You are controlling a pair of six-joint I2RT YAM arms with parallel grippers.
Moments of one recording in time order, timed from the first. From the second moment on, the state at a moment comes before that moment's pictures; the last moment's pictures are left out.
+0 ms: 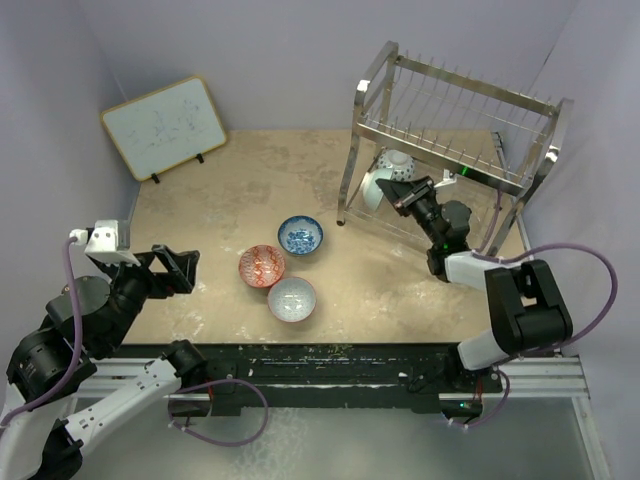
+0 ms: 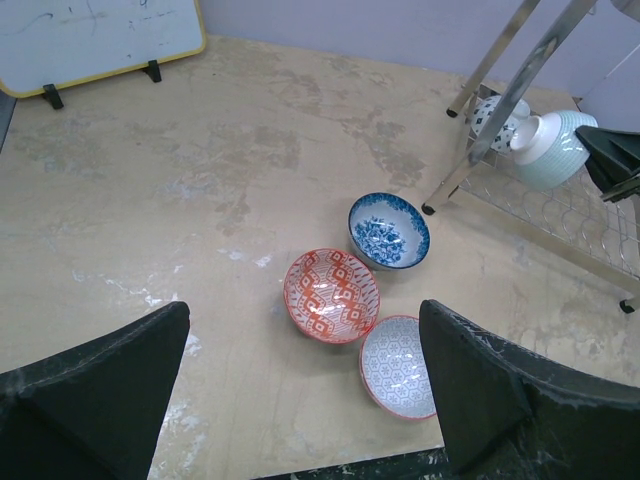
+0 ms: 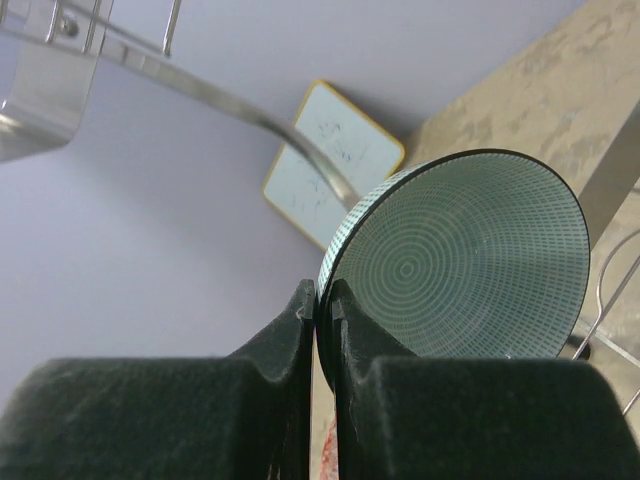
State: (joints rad) left arm -0.75 0.43 1.18 -0.98 -0.56 -0.41; right arm 0.21 1.47 0.56 1.03 -0.30 1.16
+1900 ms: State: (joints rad) left arm -0.75 0.44 1.15 -0.99 -0.54 -0.41; right arm 0.10 1.94 0.51 1.52 -0.07 1.47
